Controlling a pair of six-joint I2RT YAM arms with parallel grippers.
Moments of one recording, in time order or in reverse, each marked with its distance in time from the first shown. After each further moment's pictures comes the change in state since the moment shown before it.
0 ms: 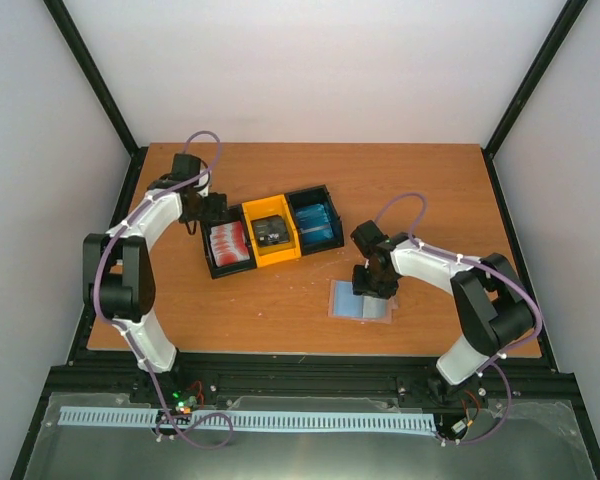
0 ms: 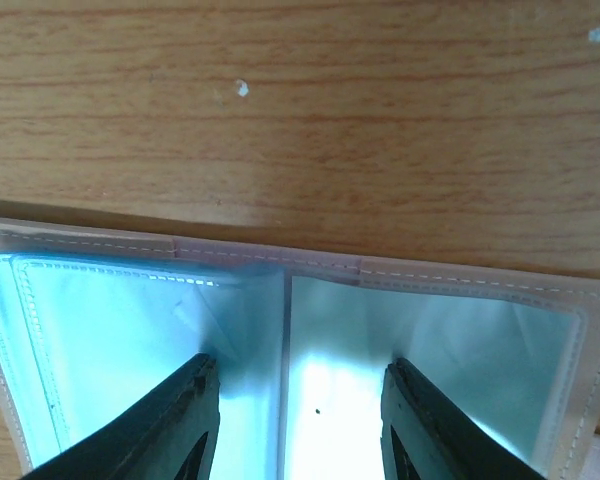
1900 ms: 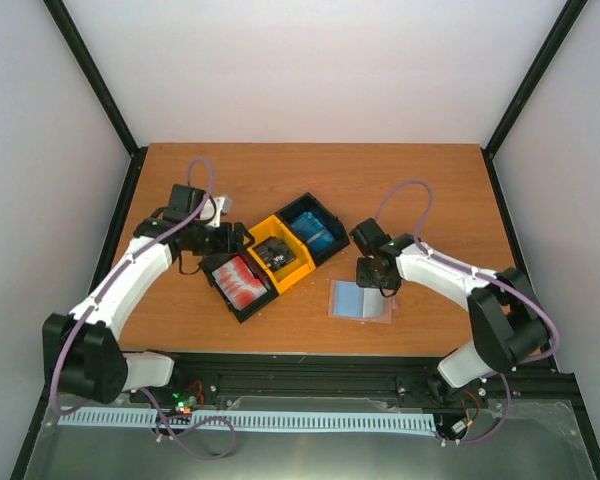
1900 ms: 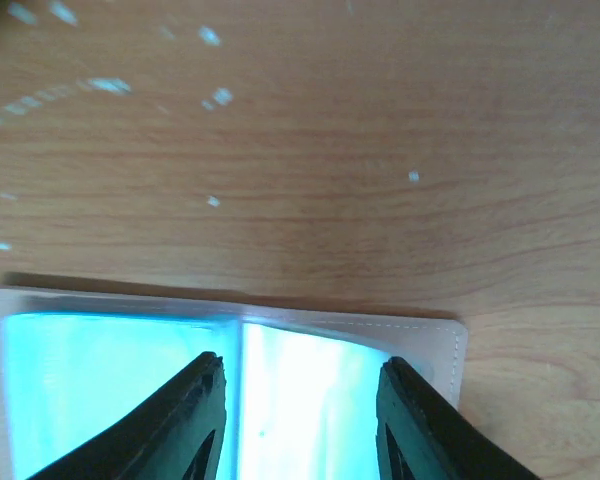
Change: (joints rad) left arm -0.122 -0.428 -0.291 -0.075 0.388 -0.146; right arm 0.015 -0.071 -0.005 0.010 0.181 -0.011
